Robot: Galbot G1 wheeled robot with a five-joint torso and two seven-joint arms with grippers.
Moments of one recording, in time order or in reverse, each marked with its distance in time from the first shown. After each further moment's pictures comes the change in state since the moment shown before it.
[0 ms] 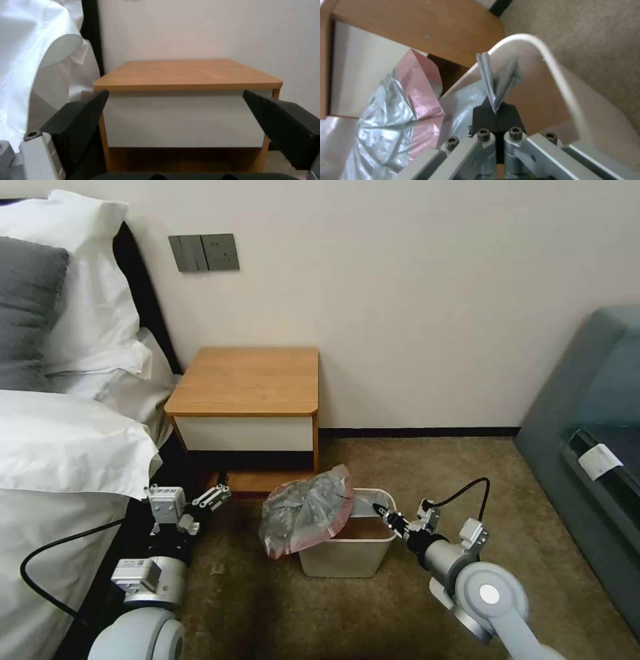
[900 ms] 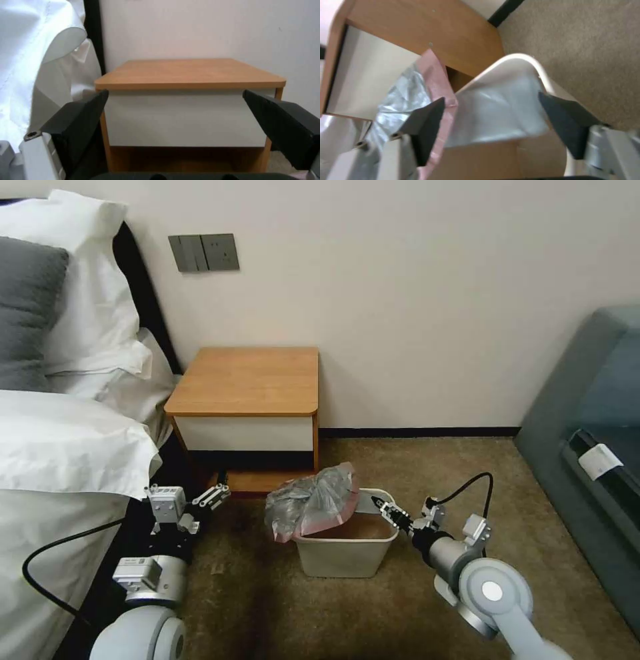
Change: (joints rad) left arm -0.001 -0.002 -0.003 0.010 -0.002 -0.009 -0.001; right arm -0.041 -0.017 0.039 0.091 -0.040 -0.021 0.040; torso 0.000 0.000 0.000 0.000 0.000
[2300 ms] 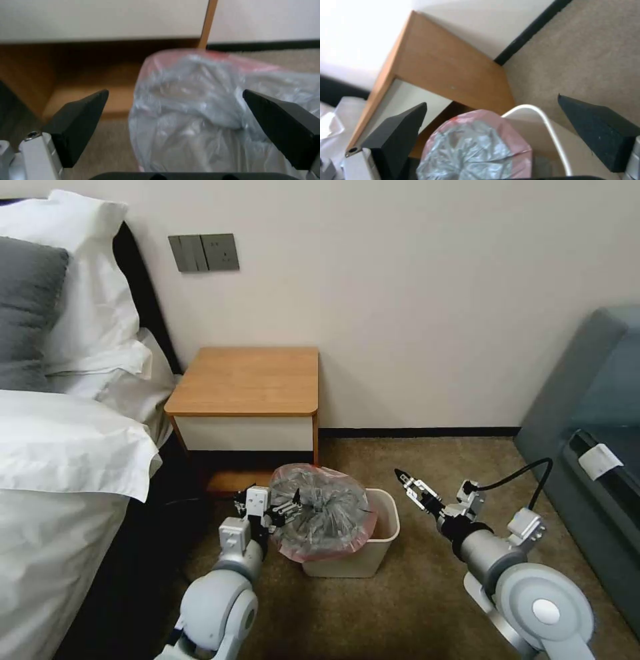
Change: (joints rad) left arm -0.267 0.116 0.415 0.138 -0.156 0.592 -0.334; right arm -0.072 0.056 0.123 0.166 -0.014 0.025 0.073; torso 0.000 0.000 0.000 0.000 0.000
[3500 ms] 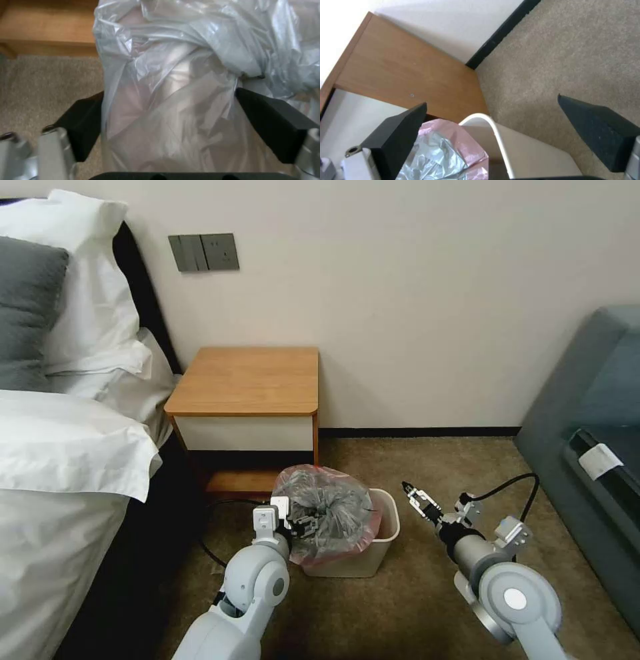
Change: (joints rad) left arm -0.123 -0.033 0.084 0.160 -0.261 0.153 -0.227; right arm 0.028 0.030 -0.011 -0.125 -0.078 0.028 -0.008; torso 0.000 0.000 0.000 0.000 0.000
